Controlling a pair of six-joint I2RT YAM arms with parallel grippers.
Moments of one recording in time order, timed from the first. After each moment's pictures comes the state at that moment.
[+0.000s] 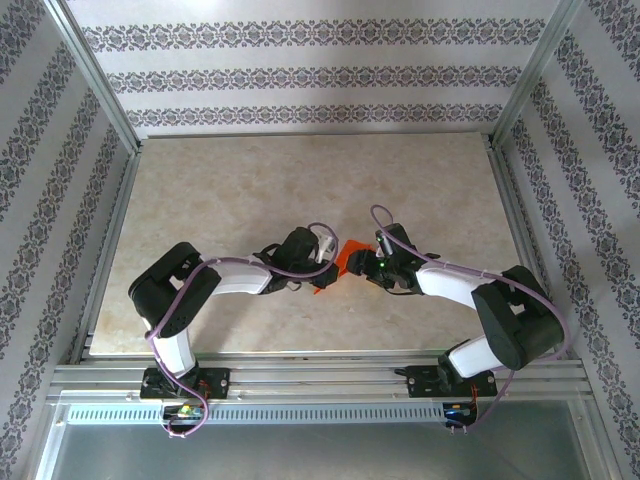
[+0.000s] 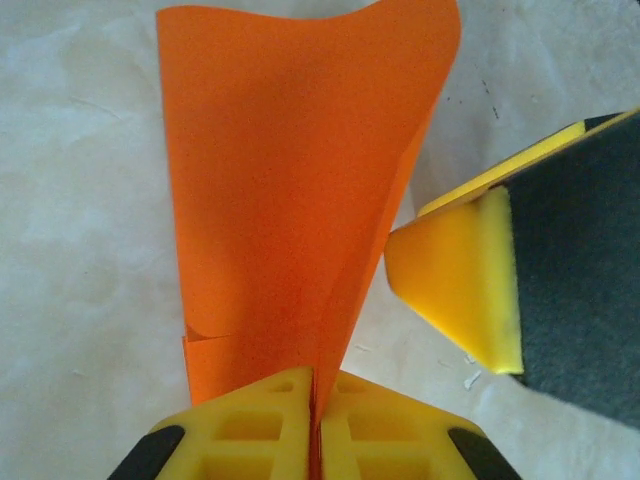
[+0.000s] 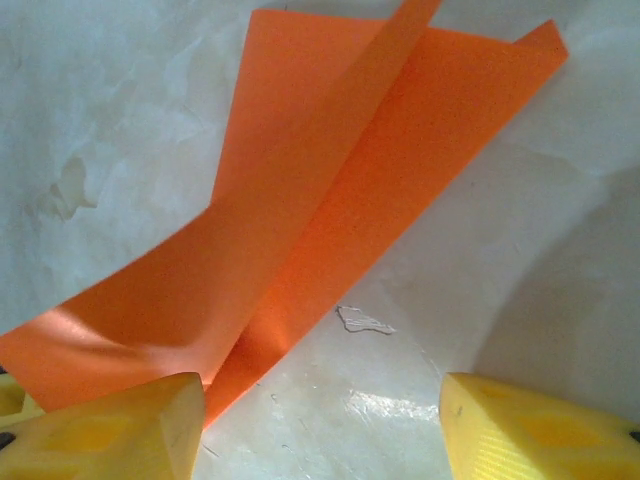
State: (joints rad) left arm -0.75 1.80 0.86 0.18 0.29 -0.46; right arm 0.48 1.47 0.59 -0.05 -0.26 0.85
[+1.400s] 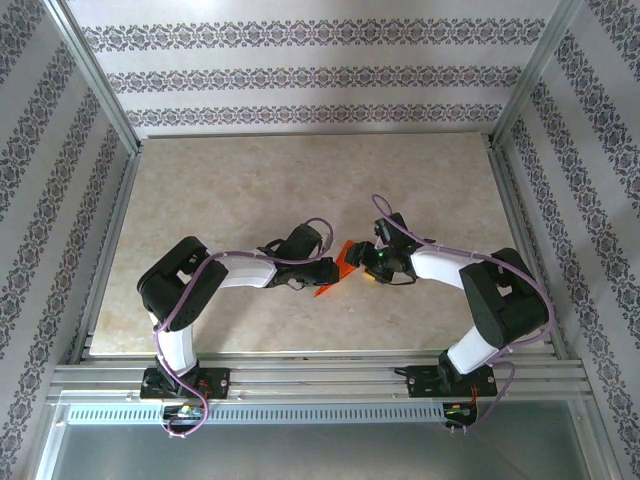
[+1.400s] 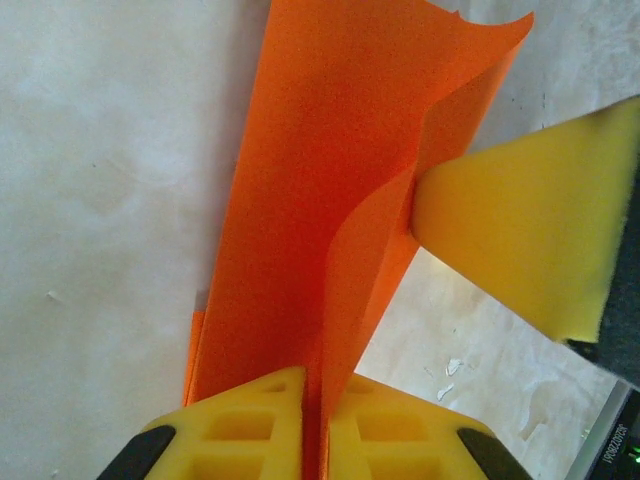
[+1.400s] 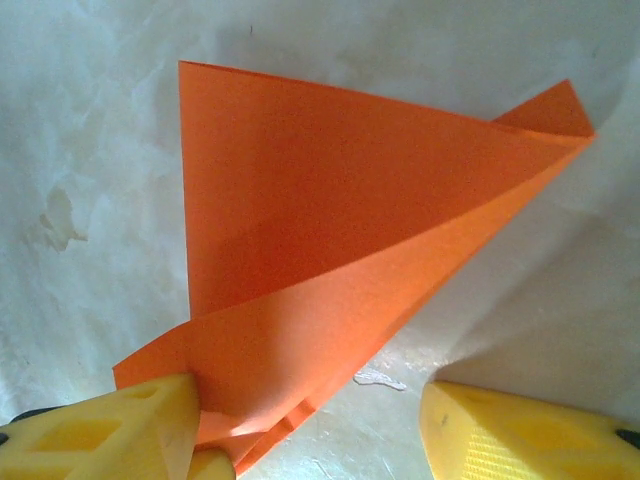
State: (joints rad) left arm -0.72 1.85 0.92 0.08 0.38 -0.76; right arm 0.42 1.61 0.72 -0.16 -0.36 0.87
